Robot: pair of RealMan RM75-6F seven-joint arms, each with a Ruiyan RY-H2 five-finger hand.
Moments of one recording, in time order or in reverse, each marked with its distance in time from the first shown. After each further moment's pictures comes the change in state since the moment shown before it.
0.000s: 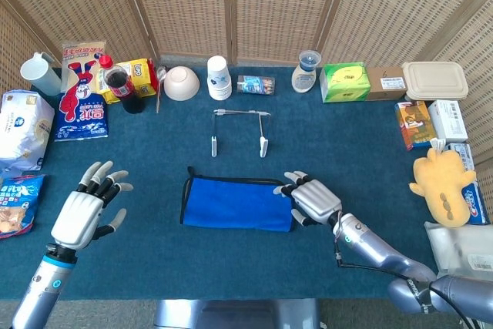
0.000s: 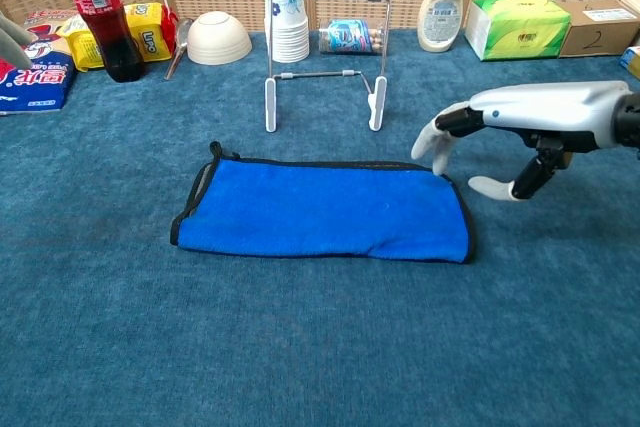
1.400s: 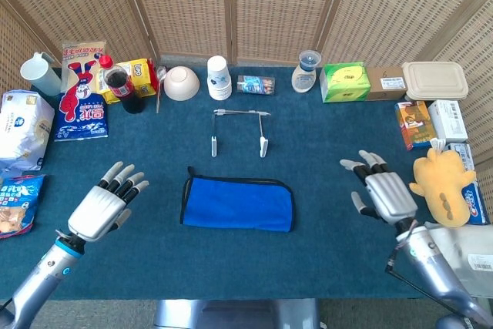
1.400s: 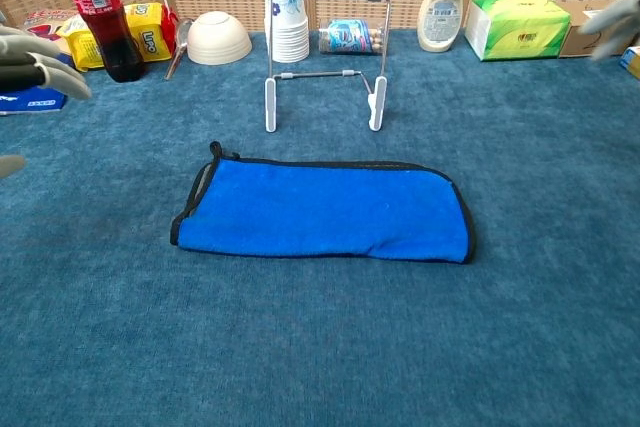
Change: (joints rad) left arm -0.118 0.018 0.028 0.162 0.085 -0.168 0.159; right arm -0.289 0.217 -0.006 -0.128 -0.026 0.386 0.060
